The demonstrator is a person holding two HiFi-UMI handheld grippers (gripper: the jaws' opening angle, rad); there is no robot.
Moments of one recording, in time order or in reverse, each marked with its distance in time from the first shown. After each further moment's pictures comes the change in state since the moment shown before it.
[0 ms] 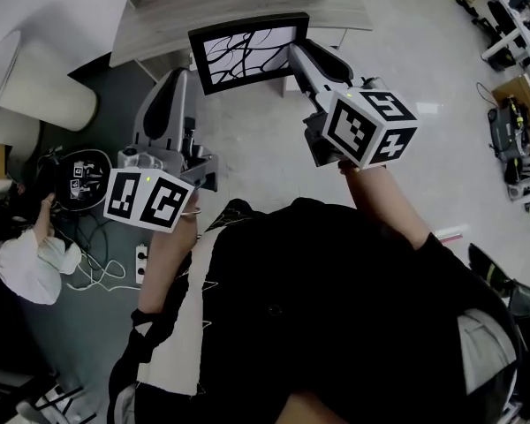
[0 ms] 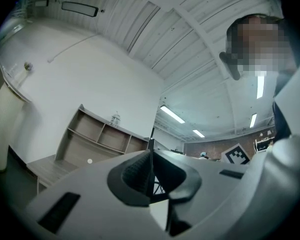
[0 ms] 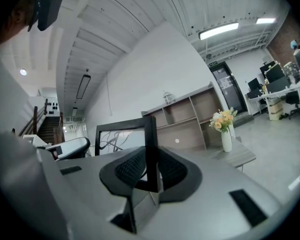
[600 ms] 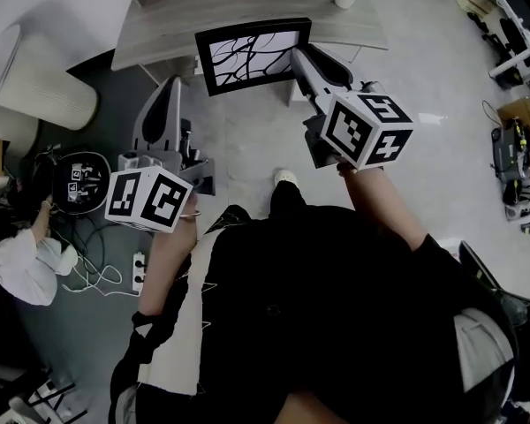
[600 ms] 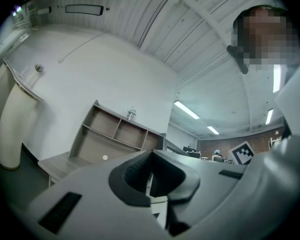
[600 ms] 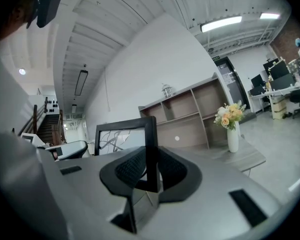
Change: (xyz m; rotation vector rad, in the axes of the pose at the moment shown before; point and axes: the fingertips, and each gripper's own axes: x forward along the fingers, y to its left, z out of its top) left arm 0.031 0.075 -0.022 -0.026 0.043 0.146; right arm 0.075 -0.028 -0.011 -0.003 0.045 0.011
